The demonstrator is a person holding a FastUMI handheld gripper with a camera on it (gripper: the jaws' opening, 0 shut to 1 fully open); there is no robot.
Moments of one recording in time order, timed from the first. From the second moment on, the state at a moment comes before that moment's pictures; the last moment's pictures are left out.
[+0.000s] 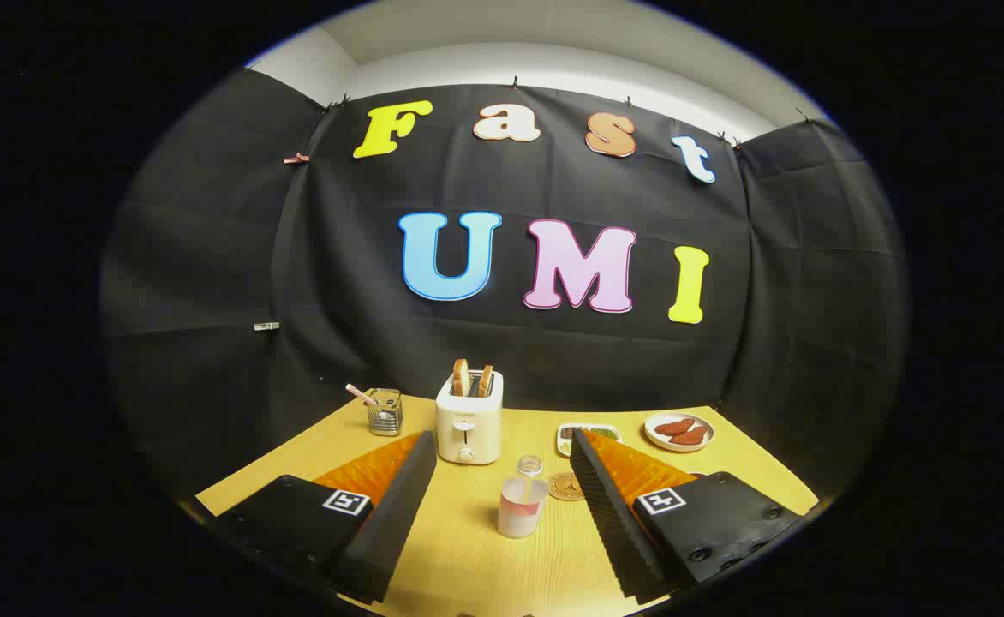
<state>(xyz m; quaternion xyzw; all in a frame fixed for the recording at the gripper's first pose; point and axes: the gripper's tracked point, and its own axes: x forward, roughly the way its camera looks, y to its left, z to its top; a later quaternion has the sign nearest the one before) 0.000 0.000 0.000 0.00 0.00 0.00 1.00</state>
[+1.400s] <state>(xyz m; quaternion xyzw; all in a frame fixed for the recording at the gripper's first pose) 0.002 -0.009 -0.011 0.02 -0.02 -0.03 1.00</state>
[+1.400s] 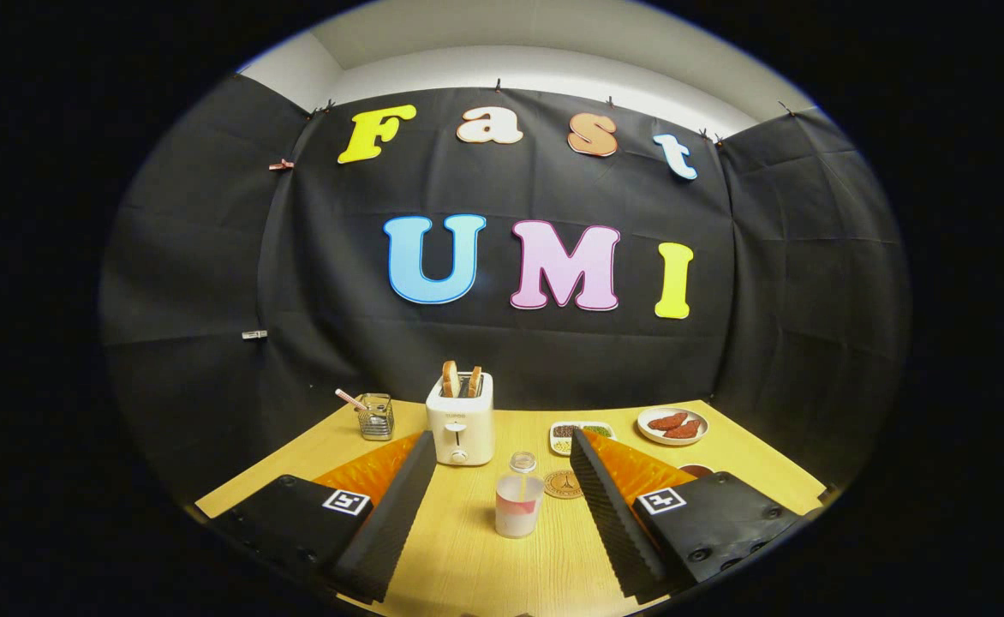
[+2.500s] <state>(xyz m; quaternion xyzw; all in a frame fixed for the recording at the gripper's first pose) 0.062 -0.013 -0.107 0.01 0.06 -0.07 1.00</state>
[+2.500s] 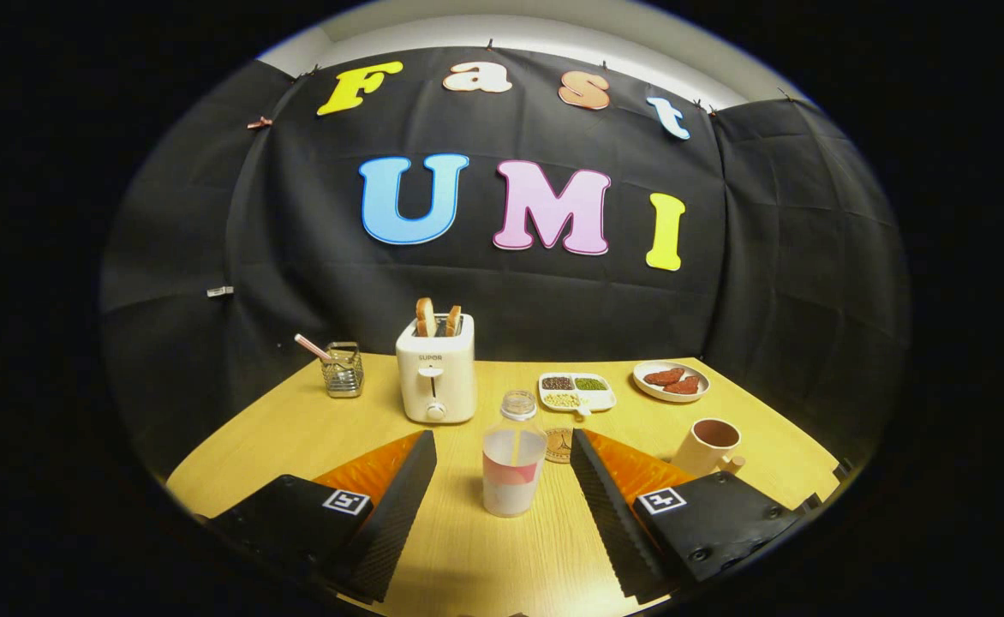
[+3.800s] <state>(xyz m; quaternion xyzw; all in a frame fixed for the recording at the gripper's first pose) 0.168 -0.034 -0.205 -0.01 0.13 -0.10 0.99</state>
